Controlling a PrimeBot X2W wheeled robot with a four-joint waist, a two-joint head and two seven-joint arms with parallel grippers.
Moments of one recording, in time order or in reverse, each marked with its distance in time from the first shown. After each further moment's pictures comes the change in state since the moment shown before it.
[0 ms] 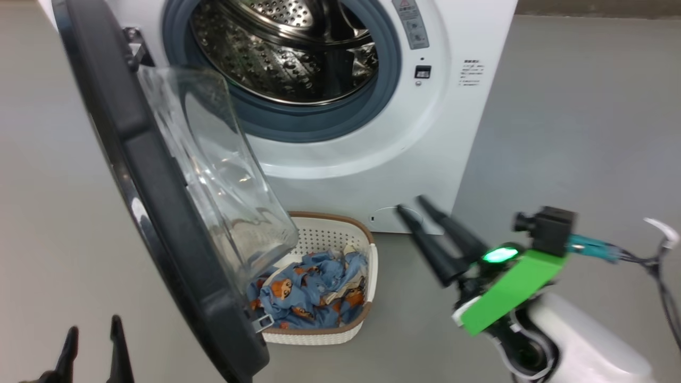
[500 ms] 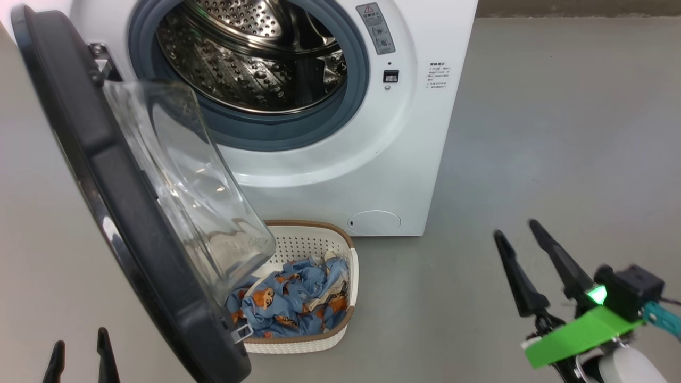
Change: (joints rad) left arm 0.031 0.000 0.043 -0.003 -0.002 0.000 0.000; right arm 0.341 0.100 -0.528 -0.049 -0.666 0.000 -0.001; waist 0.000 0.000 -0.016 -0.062
